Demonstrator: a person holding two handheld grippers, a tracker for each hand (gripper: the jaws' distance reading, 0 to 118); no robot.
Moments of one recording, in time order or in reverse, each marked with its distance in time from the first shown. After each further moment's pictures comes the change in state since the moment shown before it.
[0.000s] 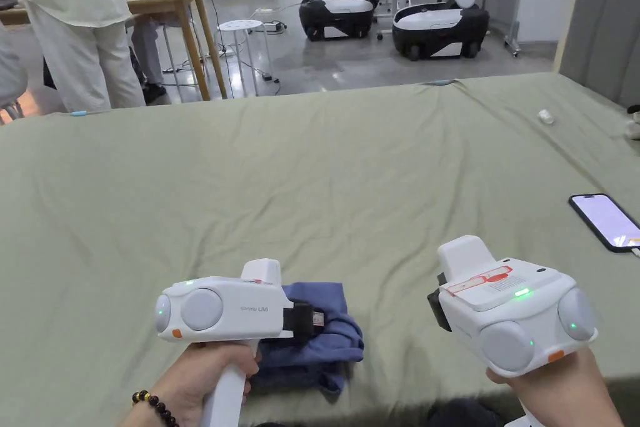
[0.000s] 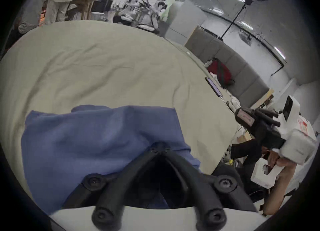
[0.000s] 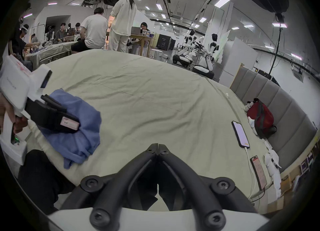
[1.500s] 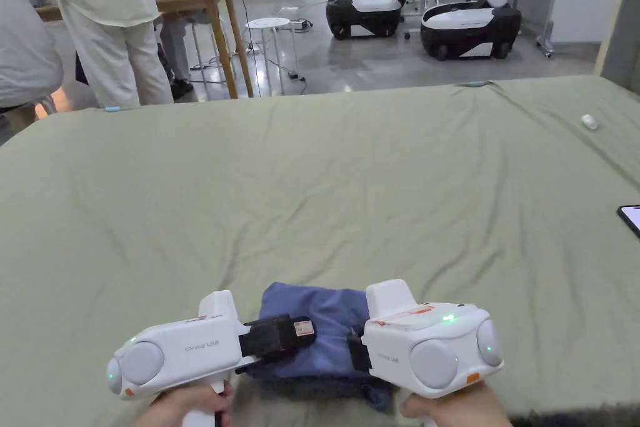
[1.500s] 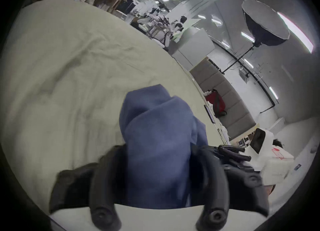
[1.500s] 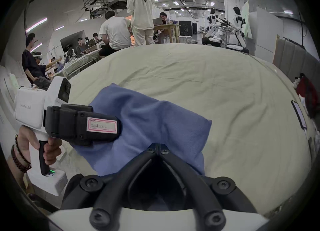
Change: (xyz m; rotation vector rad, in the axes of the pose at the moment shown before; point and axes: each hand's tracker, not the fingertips) left arm -0.116 -0.033 0.038 0.175 -0.129 0.253; right arm -0.107 0.015 -0.072 -0.093 0.373 -0.161
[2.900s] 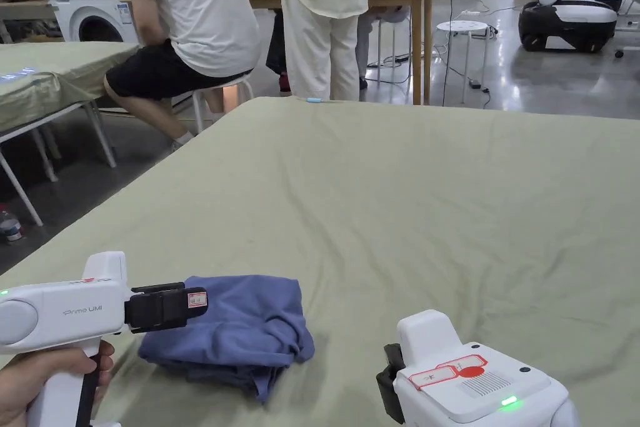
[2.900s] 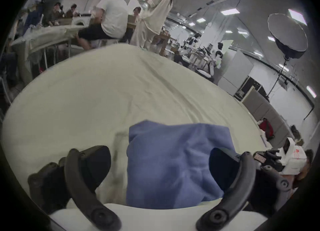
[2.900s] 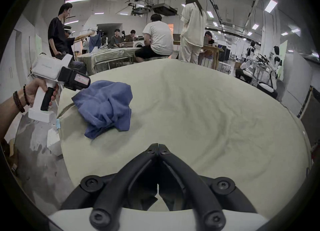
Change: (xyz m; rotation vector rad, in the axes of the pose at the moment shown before) left arm -0.263 0.138 0.314 0.283 0.507 -0.084; right arm -0.242 0.104 -0.123 0.116 0.130 0.321
